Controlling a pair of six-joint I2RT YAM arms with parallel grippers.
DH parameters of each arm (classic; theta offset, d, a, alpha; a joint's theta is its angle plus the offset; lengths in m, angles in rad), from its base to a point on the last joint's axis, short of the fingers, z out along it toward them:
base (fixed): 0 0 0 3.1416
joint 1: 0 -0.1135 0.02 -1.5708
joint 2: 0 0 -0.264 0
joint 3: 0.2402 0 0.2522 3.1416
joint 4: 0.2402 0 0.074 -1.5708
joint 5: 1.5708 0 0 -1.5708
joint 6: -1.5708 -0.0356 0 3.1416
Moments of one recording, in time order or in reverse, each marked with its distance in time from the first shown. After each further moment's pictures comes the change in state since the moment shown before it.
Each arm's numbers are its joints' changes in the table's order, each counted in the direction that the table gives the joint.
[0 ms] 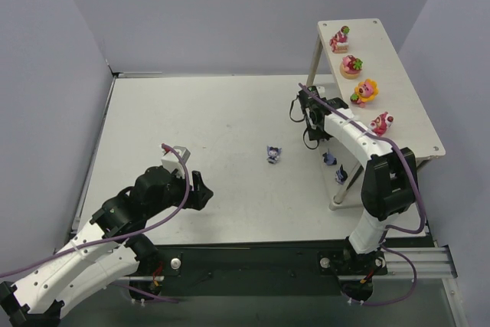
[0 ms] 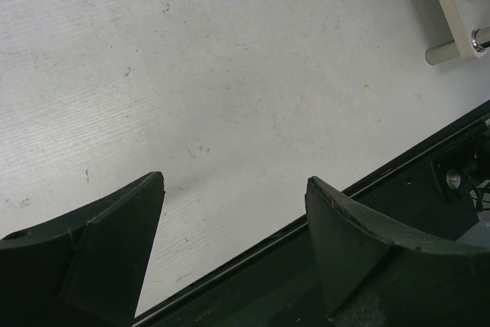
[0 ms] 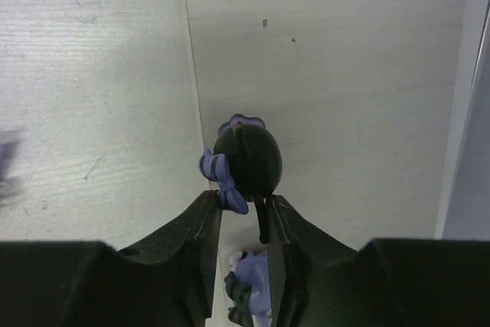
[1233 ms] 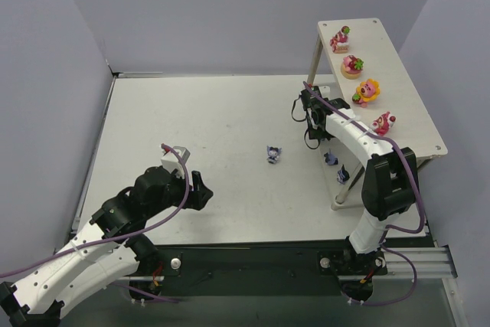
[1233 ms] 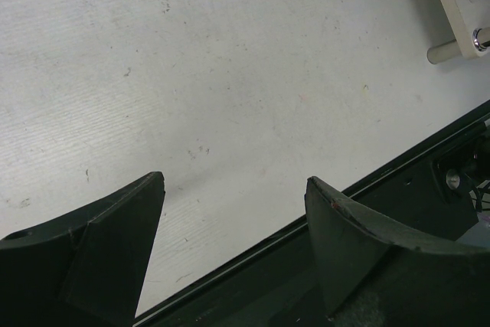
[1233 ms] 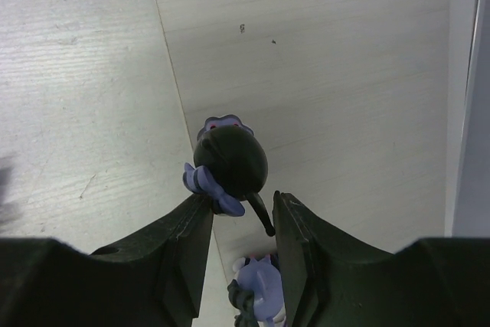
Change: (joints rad) left arm 0.000 0.003 -0.001 0.000 0.000 0.000; right arm 0.021 0.000 -0.014 -0.025 0.021 -0.058
